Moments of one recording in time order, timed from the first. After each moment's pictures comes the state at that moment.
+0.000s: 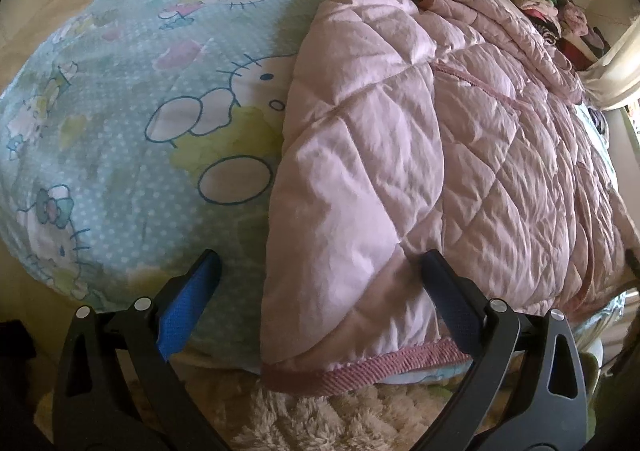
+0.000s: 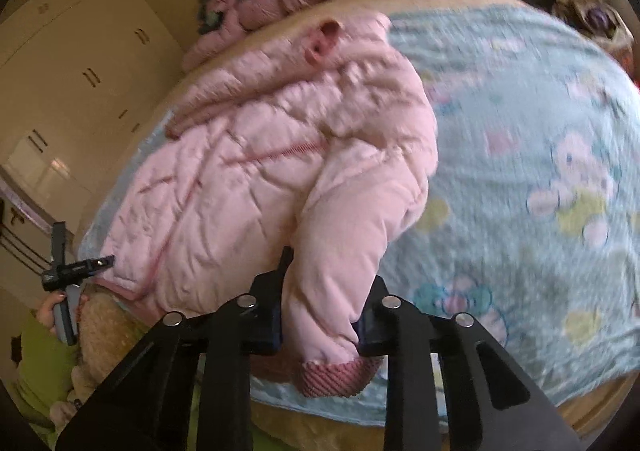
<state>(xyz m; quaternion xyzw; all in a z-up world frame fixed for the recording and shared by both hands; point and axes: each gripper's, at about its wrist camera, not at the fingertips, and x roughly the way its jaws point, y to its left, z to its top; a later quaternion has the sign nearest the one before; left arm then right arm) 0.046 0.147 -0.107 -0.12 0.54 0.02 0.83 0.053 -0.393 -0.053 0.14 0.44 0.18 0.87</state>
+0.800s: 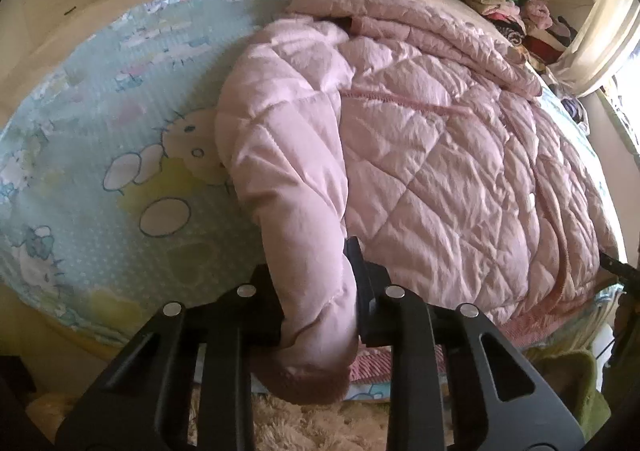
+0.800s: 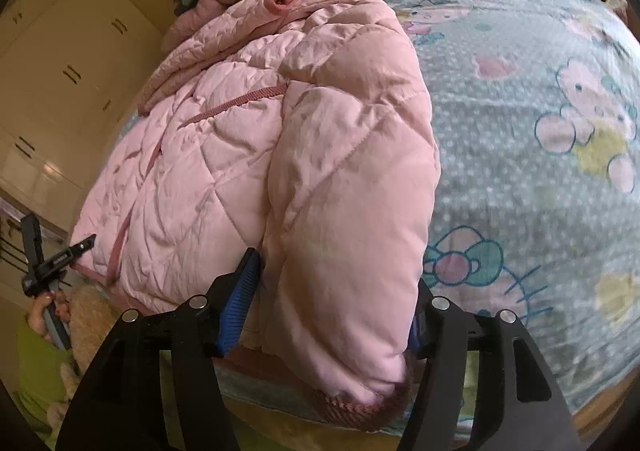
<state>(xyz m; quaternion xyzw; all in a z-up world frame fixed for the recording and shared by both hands) 0.044 0.101 -0.085 -0.09 0.48 -0.02 0.87 0.060 -0.400 -0.111 0.17 0.50 0.16 0.83</state>
